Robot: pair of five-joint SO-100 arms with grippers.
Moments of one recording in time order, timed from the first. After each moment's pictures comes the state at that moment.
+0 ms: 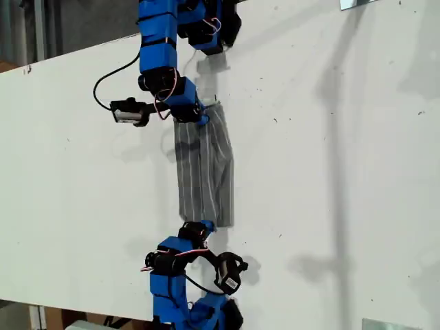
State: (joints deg) arm 0 -4.1 94.2 87.8 83.8 -72.3; arm 1 2.9 107.7 102.0 86.0 75.4
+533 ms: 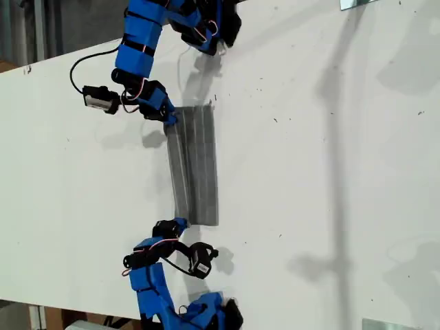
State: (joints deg) arm 0 -24.6 92.6 96.3 75.1 -58.1; arm 1 27.7 106.6 110.0 76.1 63.0
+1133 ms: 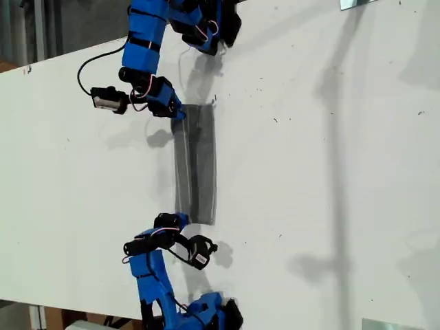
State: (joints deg) arm 0 -23.4 82.0 85.3 80.7 -57.0; arm 1 22.1 111.8 115.6 79.5 64.1
